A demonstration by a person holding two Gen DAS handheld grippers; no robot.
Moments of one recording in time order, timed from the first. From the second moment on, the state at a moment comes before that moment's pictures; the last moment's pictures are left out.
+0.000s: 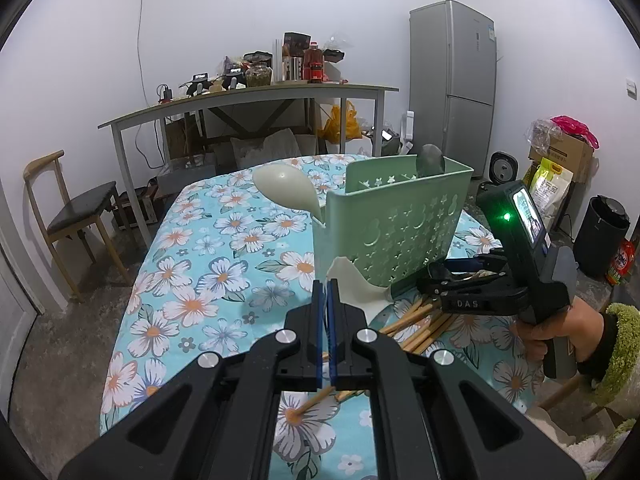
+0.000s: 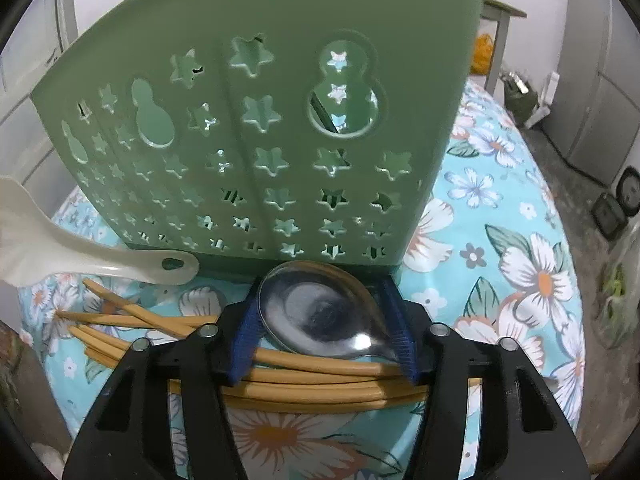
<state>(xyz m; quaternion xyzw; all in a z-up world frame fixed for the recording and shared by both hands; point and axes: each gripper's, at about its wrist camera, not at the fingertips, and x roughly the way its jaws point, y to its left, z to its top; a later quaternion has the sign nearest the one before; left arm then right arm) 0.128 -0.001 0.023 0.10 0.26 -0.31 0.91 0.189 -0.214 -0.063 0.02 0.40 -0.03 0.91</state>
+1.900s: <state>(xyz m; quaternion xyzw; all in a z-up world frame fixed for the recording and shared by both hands) 0.112 -0.003 0.032 0.09 0.24 -0.32 0.91 0.129 -0.228 0.162 0.22 0.16 0.22 0.94</state>
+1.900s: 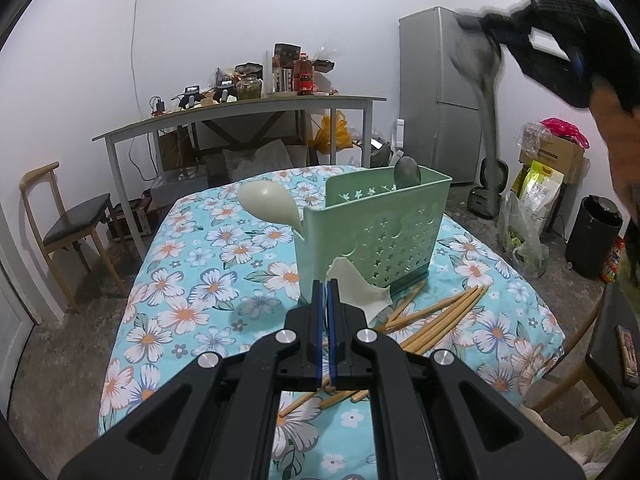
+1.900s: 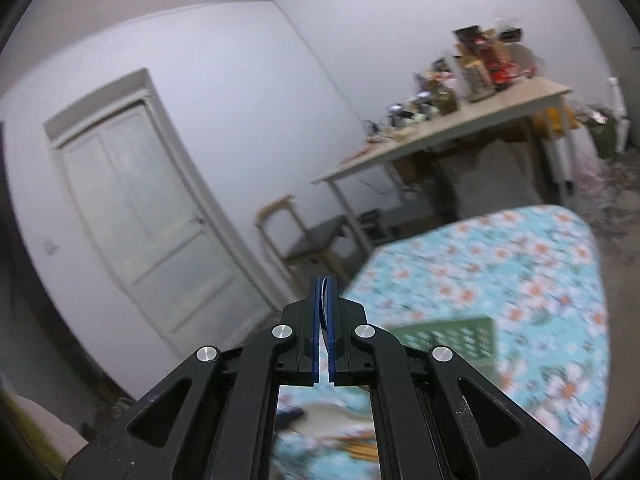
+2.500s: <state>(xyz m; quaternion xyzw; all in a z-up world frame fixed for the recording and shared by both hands) 0.101 0.000 0.035 0.09 0.24 -0.34 0.90 0.260 -0.185 0.137 0.28 0.21 0.31 0.88</state>
